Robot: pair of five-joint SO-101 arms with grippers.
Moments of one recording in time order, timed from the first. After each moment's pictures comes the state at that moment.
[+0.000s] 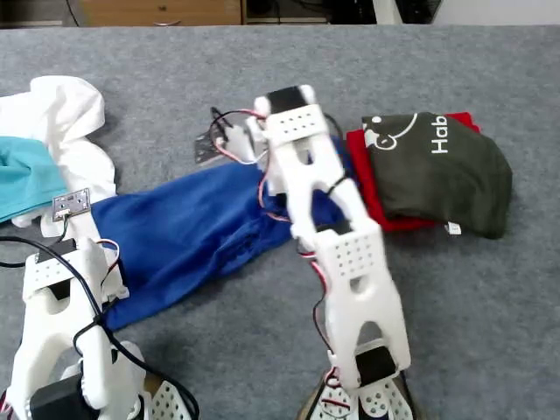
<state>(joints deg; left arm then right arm) -25.4 -29.5 64.8 56.7 -12.1 -23.9 52.7 -50.5 101.1 68.3</state>
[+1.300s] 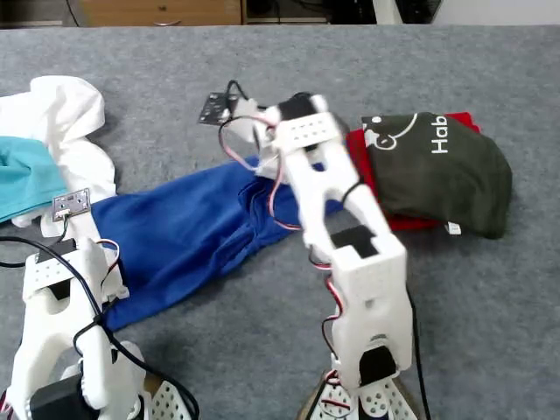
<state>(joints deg) -25.4 -29.5 64.8 56.7 -12.1 -23.1 36.8 -22.1 69.4 43.7</state>
